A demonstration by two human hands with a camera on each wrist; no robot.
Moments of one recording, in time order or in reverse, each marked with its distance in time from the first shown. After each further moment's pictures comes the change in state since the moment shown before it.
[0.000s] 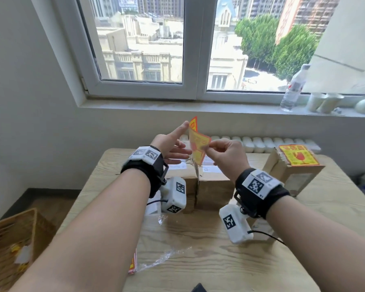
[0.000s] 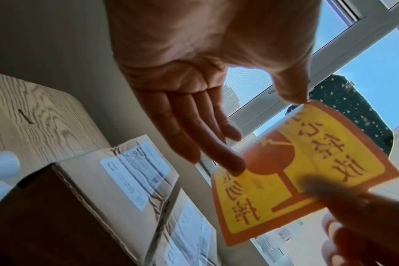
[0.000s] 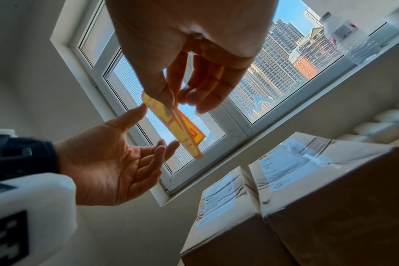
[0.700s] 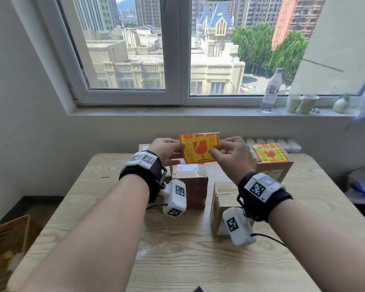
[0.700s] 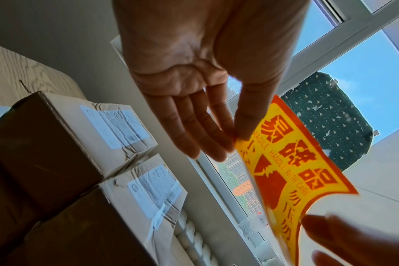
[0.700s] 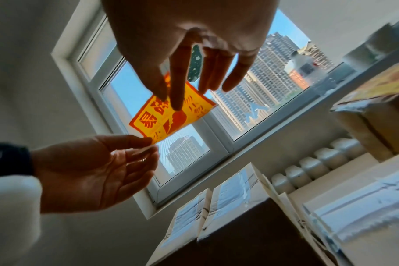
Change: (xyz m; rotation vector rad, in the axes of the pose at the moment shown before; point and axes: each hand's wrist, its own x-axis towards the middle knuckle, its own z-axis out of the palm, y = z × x) left_hand -0.032 0.003 0.089 -0.046 0.033 0.110; right_hand -0.020 0.034 -0.097 -0.178 0.085 0.002
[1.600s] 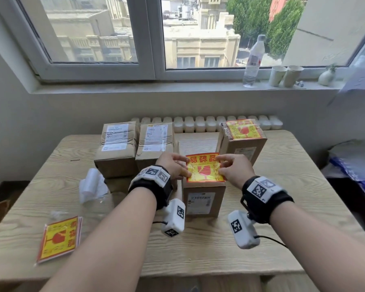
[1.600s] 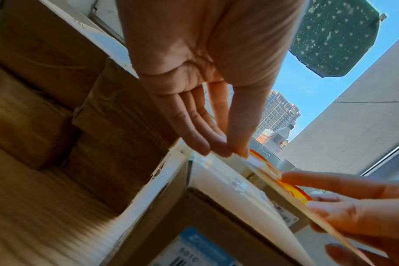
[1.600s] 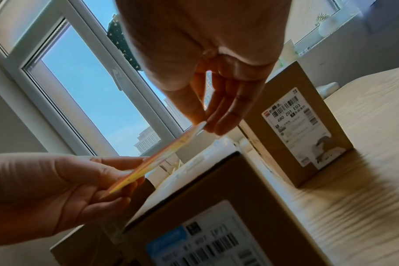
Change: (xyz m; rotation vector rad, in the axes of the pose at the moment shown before) left_hand 0.008 -0.083 0.116 0.272 -0.136 -0.136; right_hand -0.021 0.132 -0.055 -0.050 -0.244 0.408
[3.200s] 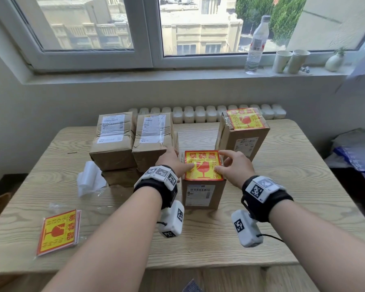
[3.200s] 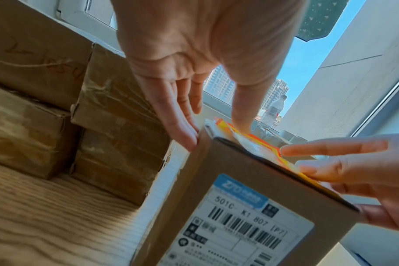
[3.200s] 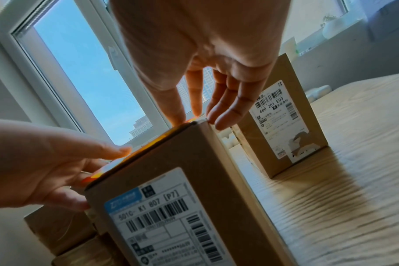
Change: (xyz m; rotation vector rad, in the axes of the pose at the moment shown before) left_hand 0.027 -0.023 0.018 0.464 0.181 -0.022; right_hand 0.001 0.020 0.007 -0.252 0.015 -0.055
